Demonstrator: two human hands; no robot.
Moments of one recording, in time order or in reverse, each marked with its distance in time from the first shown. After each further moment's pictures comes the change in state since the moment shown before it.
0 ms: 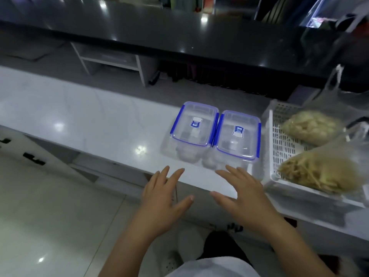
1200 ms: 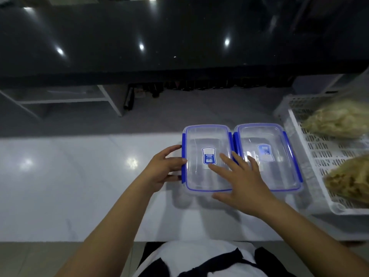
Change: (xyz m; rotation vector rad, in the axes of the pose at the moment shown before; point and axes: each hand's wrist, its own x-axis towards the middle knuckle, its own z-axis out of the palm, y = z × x) left_hand 0.309 -0.053 -0.077 -0.753 -0.379 -0.299; right_hand 0.201 -0.013 0.029 -0.222 -0.037 0.138
